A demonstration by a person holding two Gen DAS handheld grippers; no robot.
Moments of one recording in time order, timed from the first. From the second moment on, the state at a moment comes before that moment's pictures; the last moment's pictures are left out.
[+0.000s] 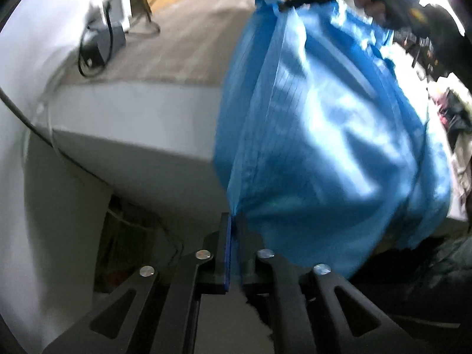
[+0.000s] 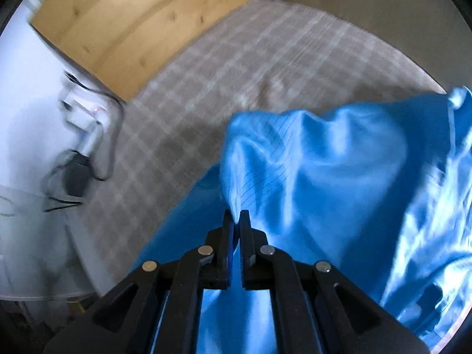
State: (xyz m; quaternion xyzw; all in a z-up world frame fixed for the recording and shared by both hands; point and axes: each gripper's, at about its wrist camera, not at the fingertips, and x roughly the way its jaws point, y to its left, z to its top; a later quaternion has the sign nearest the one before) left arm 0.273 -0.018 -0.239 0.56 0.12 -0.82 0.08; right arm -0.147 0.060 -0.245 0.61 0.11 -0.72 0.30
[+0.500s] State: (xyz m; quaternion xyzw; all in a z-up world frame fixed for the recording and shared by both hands) left arm 0.248 -0.074 -0.276 0.55 0.21 -0.81 -0.05; right arm -0.139 0.033 -0.255 0.63 0.15 -0.71 0.26
